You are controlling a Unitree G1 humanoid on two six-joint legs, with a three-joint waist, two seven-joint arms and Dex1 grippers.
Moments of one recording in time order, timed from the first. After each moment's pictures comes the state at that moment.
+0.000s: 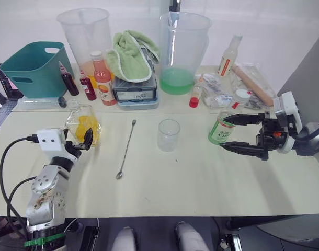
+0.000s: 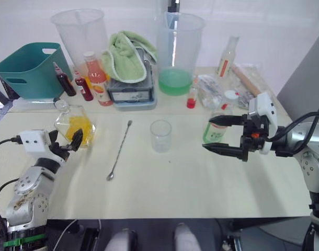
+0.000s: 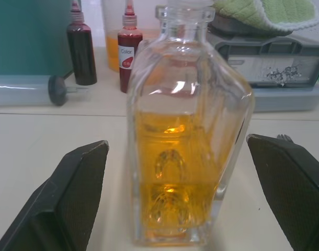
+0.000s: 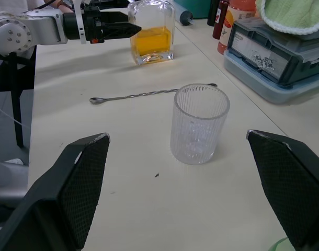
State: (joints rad) left arm -0.15 0.37 0.39 -0.18 -0.39 0.31 -0.25; right arm -0.41 -0.96 -0.22 -0.21 0.70 0.59 1.23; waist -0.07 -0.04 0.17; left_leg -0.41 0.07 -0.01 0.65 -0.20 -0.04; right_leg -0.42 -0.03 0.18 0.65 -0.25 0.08
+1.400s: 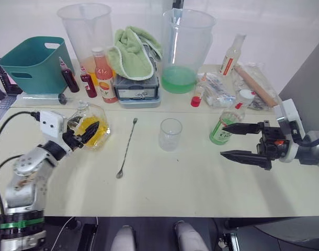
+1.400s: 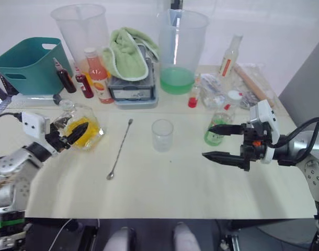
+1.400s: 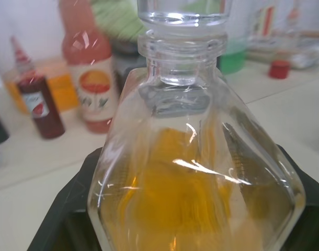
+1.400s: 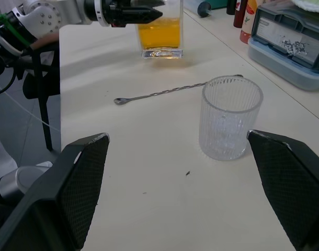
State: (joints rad) left arm -0.23 0.67 0.36 -0.15 -0.54 0.34 -0.71; right arm -0.32 -0.98 -0.27 -0.31 0.81 0.69 1.20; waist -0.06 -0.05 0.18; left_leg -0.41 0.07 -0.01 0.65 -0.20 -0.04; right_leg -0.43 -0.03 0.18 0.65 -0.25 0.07
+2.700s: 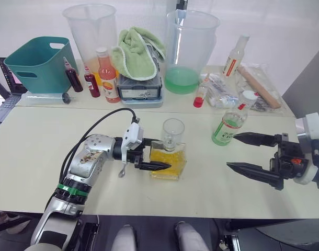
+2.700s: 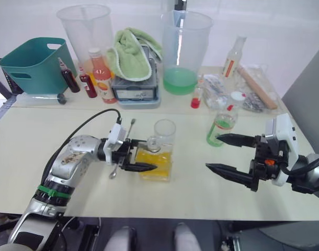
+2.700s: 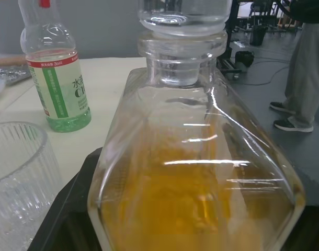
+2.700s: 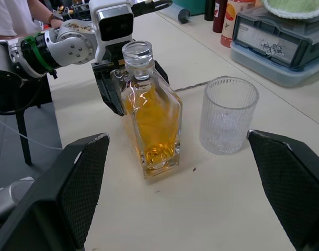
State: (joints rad) left arm -0.56 0.48 -0.19 0.10 -0.43 0.19 -1.36; right arm 0.02 -0.97 -0.59 -0.63 1.01 0.79 0.96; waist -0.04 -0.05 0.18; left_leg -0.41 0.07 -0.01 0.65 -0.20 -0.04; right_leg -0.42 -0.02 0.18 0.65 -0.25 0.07
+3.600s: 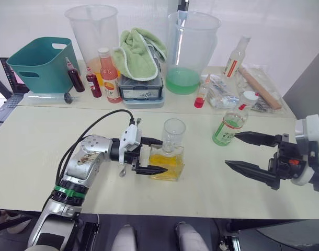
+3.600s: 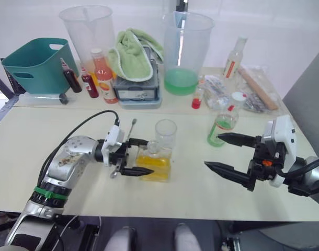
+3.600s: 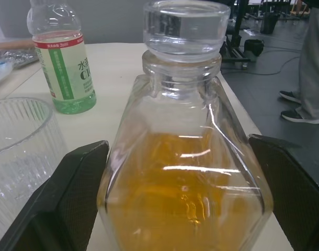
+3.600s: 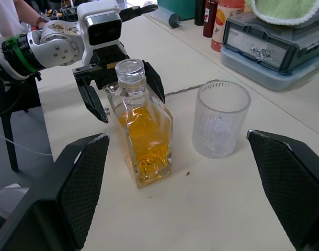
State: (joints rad) left arm -0.53 0.51 -0.17 0.05 -0.43 0.24 -1.35; right arm 0.01 -0.95 -0.56 -0.64 1.00 0.77 0.92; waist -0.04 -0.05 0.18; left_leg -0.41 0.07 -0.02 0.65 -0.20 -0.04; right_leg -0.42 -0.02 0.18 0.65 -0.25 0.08
